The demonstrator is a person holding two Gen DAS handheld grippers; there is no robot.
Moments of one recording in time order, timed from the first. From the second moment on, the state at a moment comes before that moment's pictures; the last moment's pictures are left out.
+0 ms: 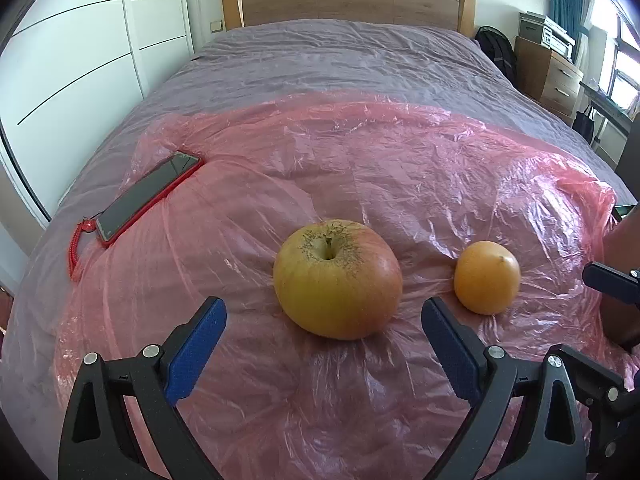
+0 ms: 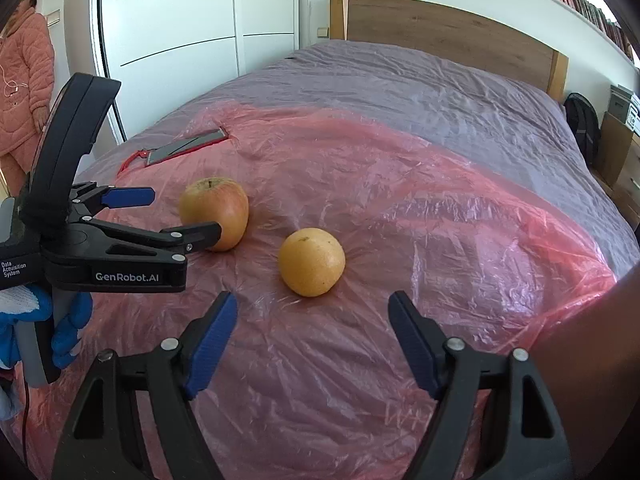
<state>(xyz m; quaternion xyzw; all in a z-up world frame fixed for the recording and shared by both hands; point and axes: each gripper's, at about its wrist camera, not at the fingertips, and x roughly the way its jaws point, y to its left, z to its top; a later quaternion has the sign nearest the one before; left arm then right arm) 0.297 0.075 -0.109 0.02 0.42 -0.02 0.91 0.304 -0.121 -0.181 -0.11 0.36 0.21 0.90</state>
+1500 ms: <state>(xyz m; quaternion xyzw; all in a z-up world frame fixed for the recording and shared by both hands) 0.309 0.075 -0.118 0.02 0.41 -0.04 0.91 0.353 -0.101 -0.203 -0.12 0.37 0.24 0.89</state>
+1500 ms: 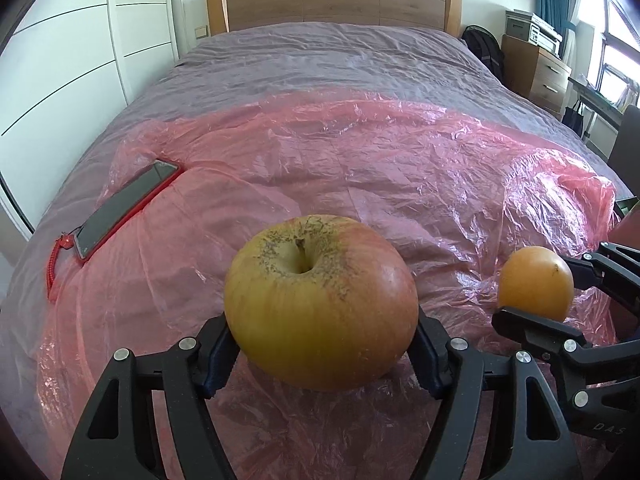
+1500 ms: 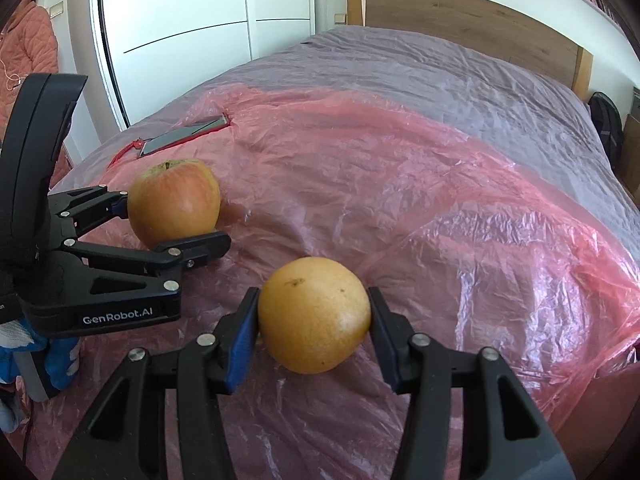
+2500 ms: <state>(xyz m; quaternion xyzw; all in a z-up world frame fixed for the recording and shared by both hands) 0.097 0.050 -0.014 0.02 0.39 -0.03 0.92 0.149 -0.159 -0.119 -0.10 0.37 0.20 0.90</state>
